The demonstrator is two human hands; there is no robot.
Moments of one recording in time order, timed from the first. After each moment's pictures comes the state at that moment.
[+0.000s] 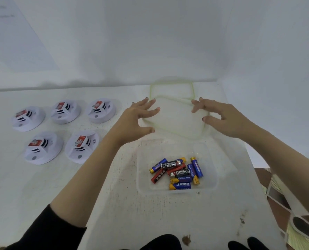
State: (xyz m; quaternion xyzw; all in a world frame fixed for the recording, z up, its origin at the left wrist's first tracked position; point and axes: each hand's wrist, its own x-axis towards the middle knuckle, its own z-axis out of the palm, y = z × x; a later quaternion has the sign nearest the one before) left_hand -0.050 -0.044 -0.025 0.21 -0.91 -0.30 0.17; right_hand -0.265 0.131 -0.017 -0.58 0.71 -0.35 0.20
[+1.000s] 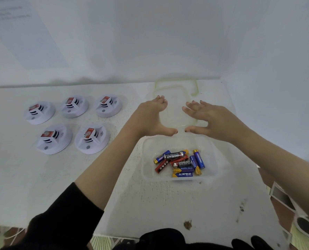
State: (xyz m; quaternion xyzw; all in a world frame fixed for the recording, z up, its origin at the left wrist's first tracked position) left_hand -0.068 -0.010 -0.008 0.25 -0.95 -0.16 0.05; right_hand -0.243 0.124 -0.036 -0.70 0.69 -0.15 -0.01
